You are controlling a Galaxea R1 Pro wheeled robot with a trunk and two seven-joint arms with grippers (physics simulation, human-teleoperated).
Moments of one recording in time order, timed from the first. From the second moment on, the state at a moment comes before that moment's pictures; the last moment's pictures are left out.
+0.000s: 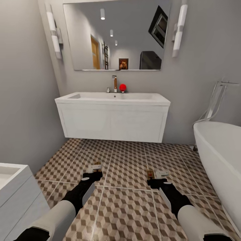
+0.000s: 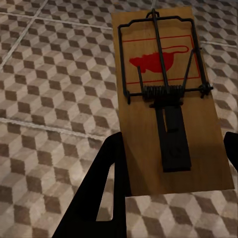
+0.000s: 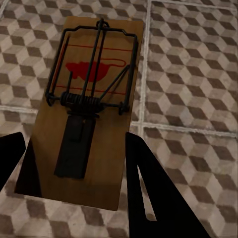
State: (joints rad) left arm -0.74 -0.11 -0.16 -0.45 0.20 0.14 0.25; right arm -0.70 0.01 0.03 -0.45 0.02 0.24 -0.03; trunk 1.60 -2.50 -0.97
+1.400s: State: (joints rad) left arm -0.74 -0.11 -0.16 -0.57 0.20 0.15 0.25; right arm -0.70 0.01 0.03 -0.66 0.02 0.24 -0.15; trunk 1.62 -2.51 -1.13
